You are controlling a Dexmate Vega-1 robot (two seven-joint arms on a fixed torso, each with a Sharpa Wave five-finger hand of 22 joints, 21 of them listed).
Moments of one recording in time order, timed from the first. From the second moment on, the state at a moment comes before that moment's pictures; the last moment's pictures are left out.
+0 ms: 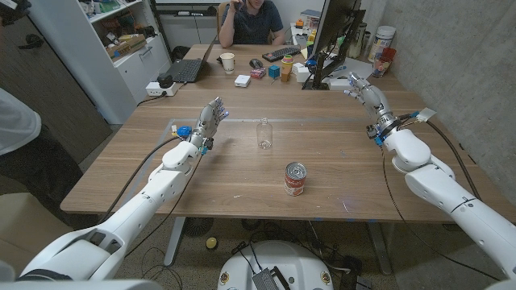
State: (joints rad) left arm 0.76 0.48 0.41 -1.22 -0.63 -0.28 -0.10; left_hand 0.02 0.07 0.58 0.18 0.20 -0.17 0.02 0.17 0.17 -0.17 -0.02 0.18 0.18 -0.17 0.00 0.19 0.18 -0.15 -0.02 0.62 0.17; right arm -0.99 -0.76 -0.25 -1.65 0.39 0.34 -0.14; right_hand 0.18 -0.02 0.38 -0.04 0.20 0.07 0.06 0.20 0.18 0.09 0.05 0.21 0.18 0.01 0.05 0.20 0.18 0.21 0.04 0.27 0.17
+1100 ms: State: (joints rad) left arm 0.72 0.46 0.42 -1.16 -0.63 -0.31 -0.15; left_hand 0.02 0.07 0.58 0.18 0.20 -0.17 0.02 0.17 0.17 -0.17 -0.02 0.18 0.18 -0.17 0.00 0.19 0.18 -0.15 -0.02 0.61 0.17; right arm -1.35 -0.83 0.08 -2.07 0.08 0.27 -0.25; right_hand 0.19 -0.02 0.37 -0.06 0.20 0.08 0.07 0.20 0.18 0.10 0.07 0.21 0.18 0.03 0.04 0.20 0.18 0.26 0.01 0.27 0.17
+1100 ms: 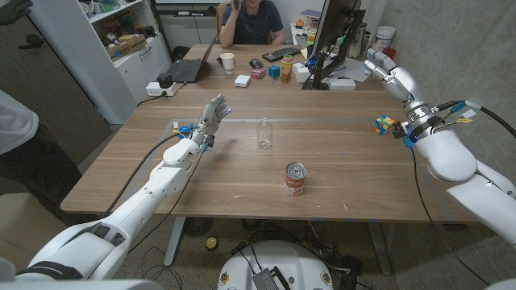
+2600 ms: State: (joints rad) left arm 0.65 0.44 0.43 -1.04 -0.65 -0.34 -0.28; left_hand 0.02 0.07 0.58 0.18 0.20 -0.17 0.02 0.17 0.17 -0.17 -0.02 0.18 0.18 -0.17 0.00 0.19 0.18 -0.14 -0.02 0.60 0.17; right arm -1.65 -0.56 0.27 -2.54 -0.61 0.07 -0.08; right_hand 0.20 -0.03 0.35 -0.08 0.21 0.10 0.07 0.20 0.18 0.12 0.07 0.20 0.19 0.07 0.04 0.20 0.18 0.34 0.05 0.27 0.17
